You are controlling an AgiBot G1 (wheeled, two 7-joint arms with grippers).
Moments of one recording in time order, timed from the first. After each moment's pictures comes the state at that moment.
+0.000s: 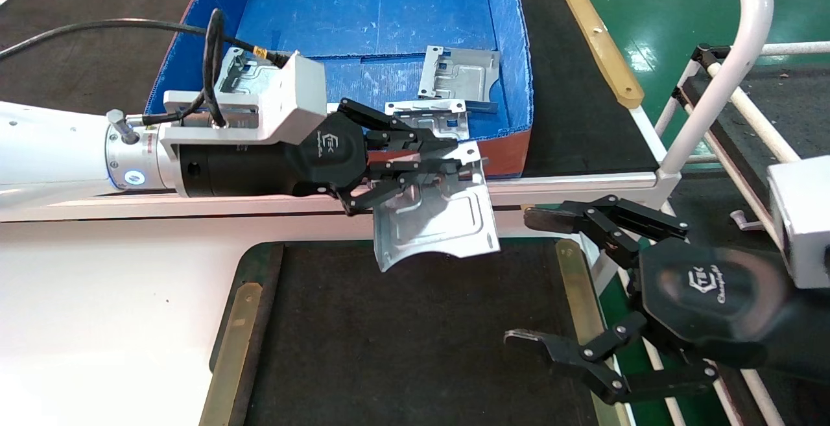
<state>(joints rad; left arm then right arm) -1.78 1.17 0.52 -0.25 1.15 1.60 0.43 1.07 -0.56 -0.37 1.22 -0.64 -1.42 0.12</state>
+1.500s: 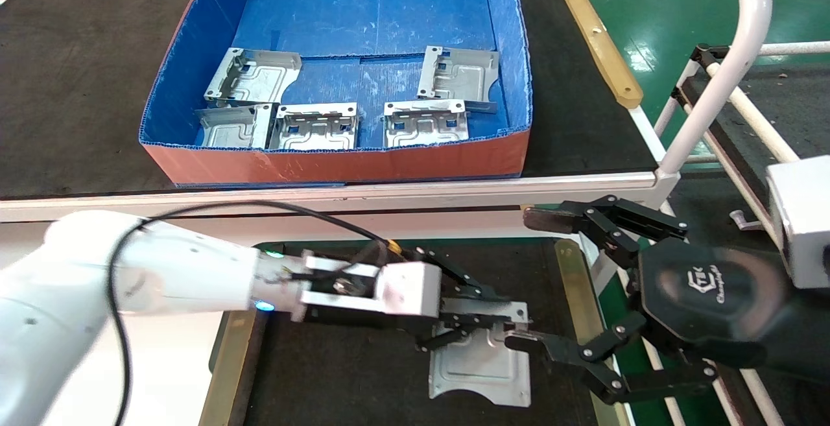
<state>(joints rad) -1.56 1.31 0.85 -0.26 1.03 1.38 0.75 1.07 -0.56 -0.37 1.22 -0.64 -1.42 0.12</state>
